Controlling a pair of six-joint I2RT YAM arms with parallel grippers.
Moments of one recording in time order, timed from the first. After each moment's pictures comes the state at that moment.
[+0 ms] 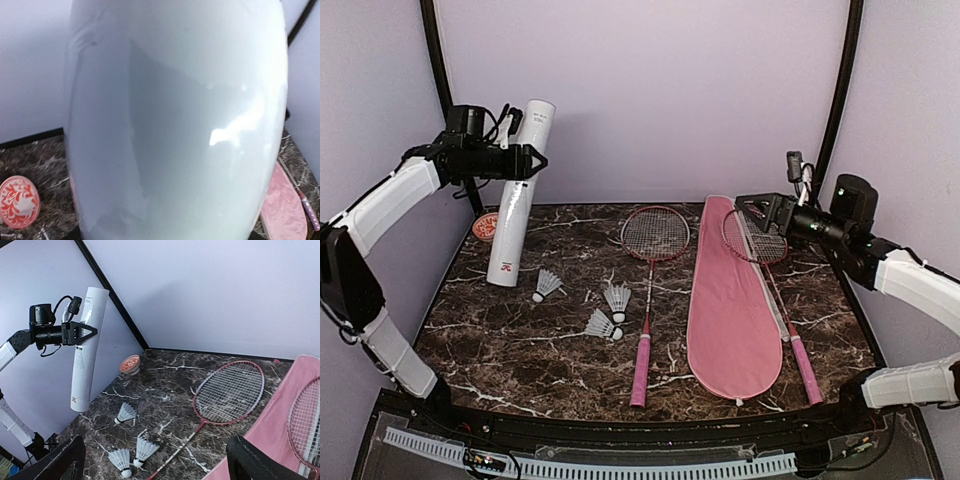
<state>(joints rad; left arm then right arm) -0.20 1.67 1.67 -0.56 0.28 -0.09 0.35 1.10 0.77 0.22 -0.53 0.42</state>
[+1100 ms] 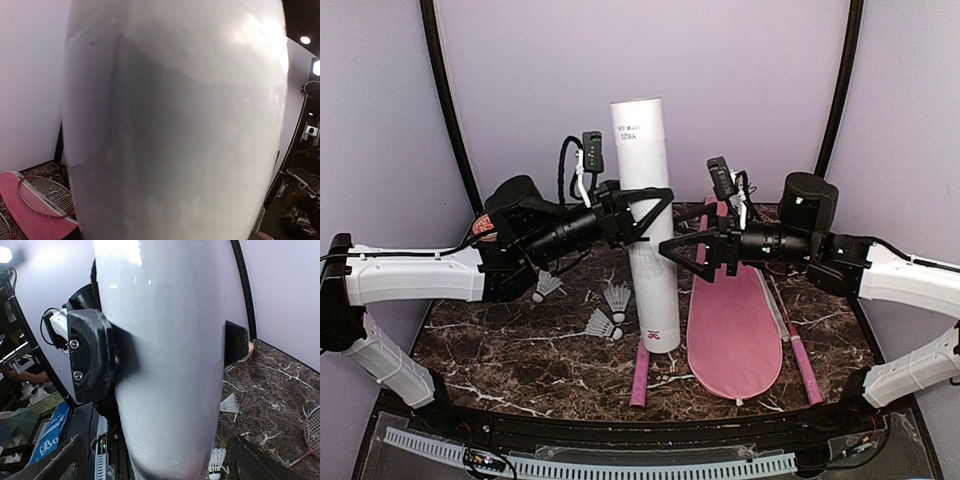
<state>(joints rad) -0.97 1.46 1.05 0.71 0.26 -0.45 0.89 1.19 0.95 0.20 -0.52 0.29</state>
